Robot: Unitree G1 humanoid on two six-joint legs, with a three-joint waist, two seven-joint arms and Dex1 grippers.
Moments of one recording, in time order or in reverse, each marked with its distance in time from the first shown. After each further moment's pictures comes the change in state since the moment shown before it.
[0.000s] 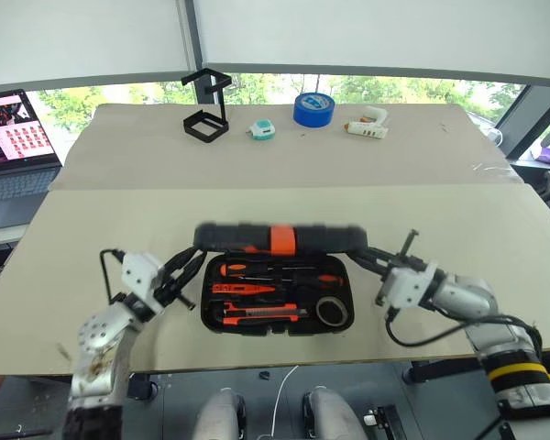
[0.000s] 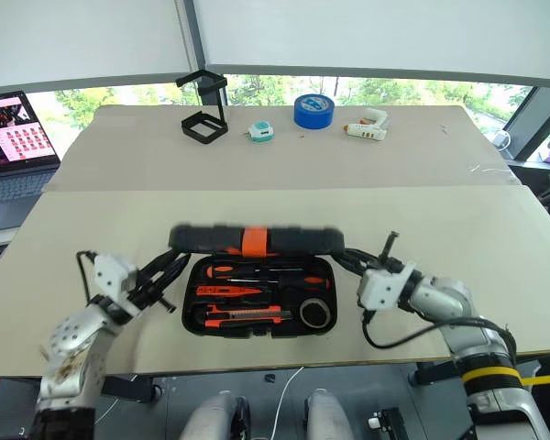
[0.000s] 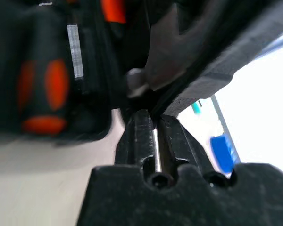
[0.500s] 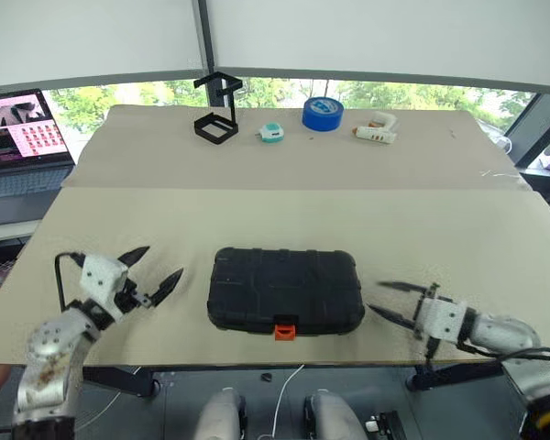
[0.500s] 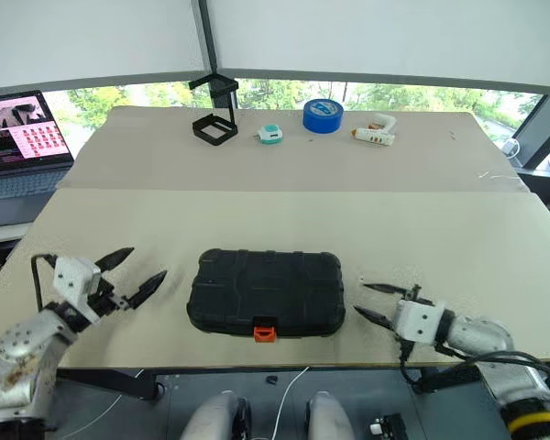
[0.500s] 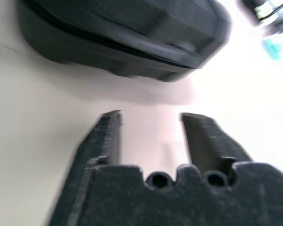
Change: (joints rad) left arm -0.110 0.184 0.023 -0.046 -0.073 0.275 0.028; right arm 0.323 -0.209 0.026 -0.279 0.526 0.384 0.319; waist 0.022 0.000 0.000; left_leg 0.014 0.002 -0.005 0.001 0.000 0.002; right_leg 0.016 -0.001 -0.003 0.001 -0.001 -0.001
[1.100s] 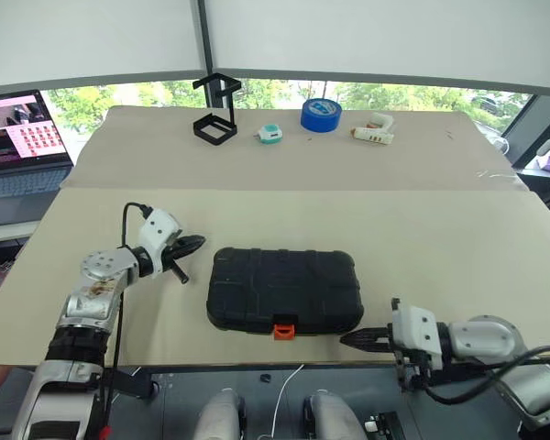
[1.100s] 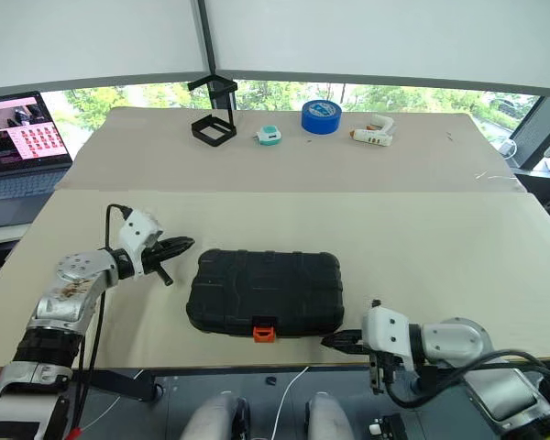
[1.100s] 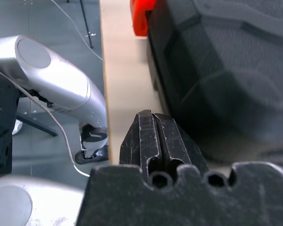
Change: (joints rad) left arm -0.383 0.016 -0.283 0.435 0.182 0.035 -0.133; right arm -0.035 0.035 0.106 -0.413 0.063 0.539 0.154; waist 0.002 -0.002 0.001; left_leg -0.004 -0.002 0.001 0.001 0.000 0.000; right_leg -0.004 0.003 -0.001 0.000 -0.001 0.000
